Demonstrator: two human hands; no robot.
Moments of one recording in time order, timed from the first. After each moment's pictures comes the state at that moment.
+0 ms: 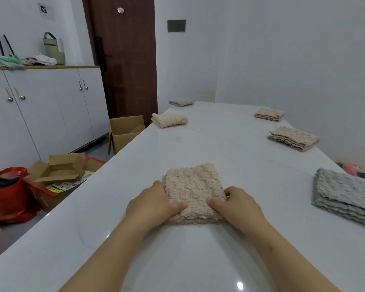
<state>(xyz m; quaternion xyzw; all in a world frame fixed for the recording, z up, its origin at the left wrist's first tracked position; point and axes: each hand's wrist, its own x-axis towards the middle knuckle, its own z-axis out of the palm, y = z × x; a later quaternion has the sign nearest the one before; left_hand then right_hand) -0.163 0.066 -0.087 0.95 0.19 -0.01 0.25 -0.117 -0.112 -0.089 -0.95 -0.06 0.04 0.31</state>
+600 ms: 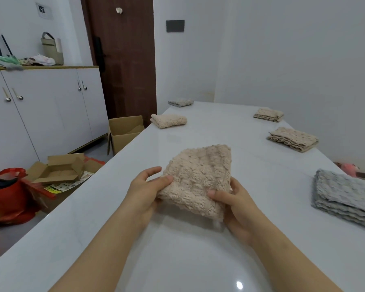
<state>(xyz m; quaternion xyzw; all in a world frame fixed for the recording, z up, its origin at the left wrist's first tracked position) -0.151 0.075 -0.080 0.54 0.17 0.11 0.81 -0.116 -0.107 -0.089 -0.52 -0.08 0.20 0.83</state>
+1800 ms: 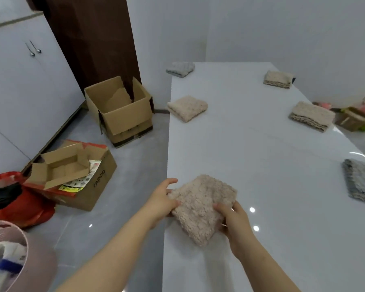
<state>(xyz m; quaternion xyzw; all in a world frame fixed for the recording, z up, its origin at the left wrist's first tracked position) -0.105 0.290 -0.022 0.74 0.15 -0.19 0.63 -0.142 0.112 -0.025 -0.60 0.25 0.13 0.75</state>
